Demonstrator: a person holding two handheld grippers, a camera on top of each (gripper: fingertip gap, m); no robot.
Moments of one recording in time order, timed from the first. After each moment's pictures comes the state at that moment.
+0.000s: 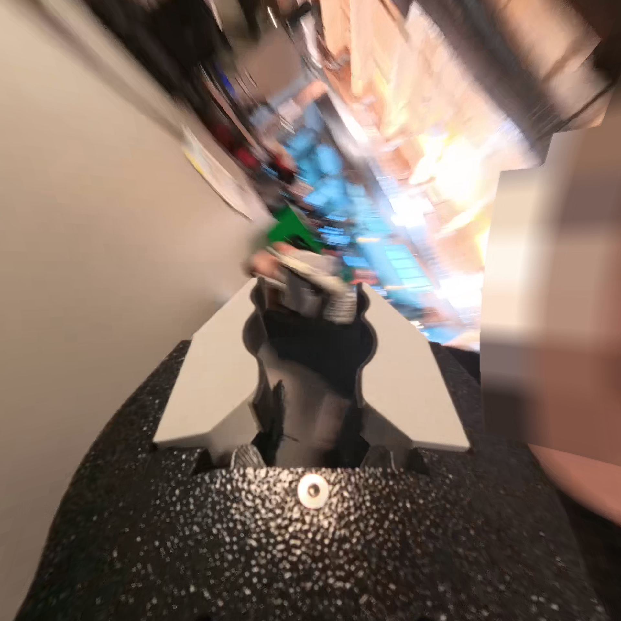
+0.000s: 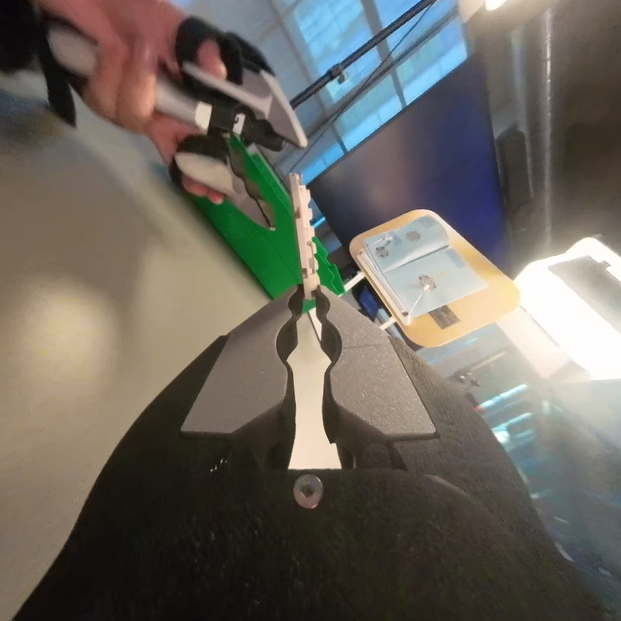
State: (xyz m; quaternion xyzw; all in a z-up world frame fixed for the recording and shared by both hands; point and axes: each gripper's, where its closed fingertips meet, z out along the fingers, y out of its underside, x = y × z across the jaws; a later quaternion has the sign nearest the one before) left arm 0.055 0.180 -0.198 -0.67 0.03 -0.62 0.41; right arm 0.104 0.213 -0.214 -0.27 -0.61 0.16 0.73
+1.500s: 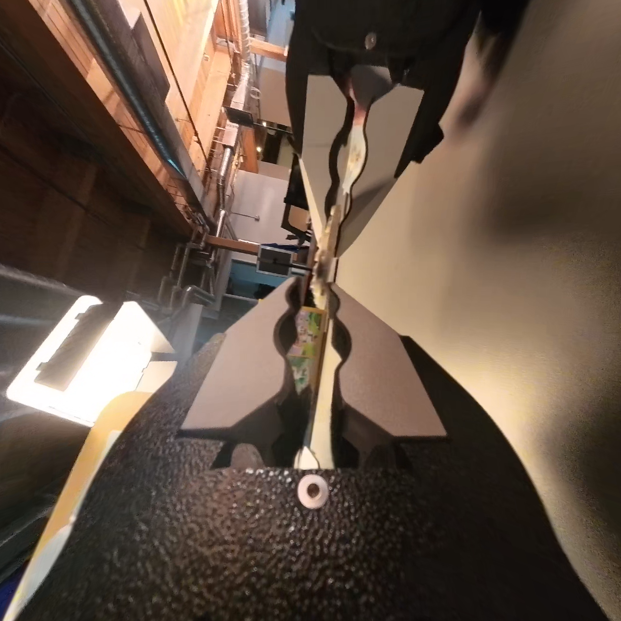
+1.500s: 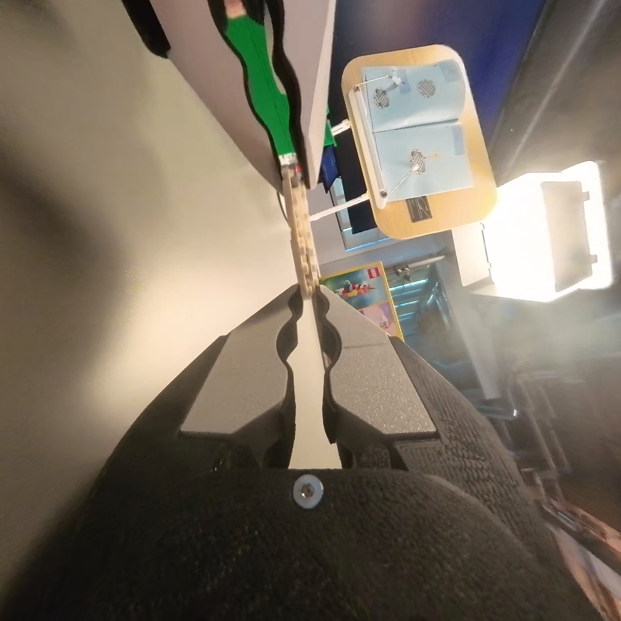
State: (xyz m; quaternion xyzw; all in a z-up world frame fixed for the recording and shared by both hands) left arm 0.095 0.256 -0.250 -0.34 0.61 0.21 0.68; right arm 0.121 0.295 -0.260 -0.35 -0.63 -0.13 0.68
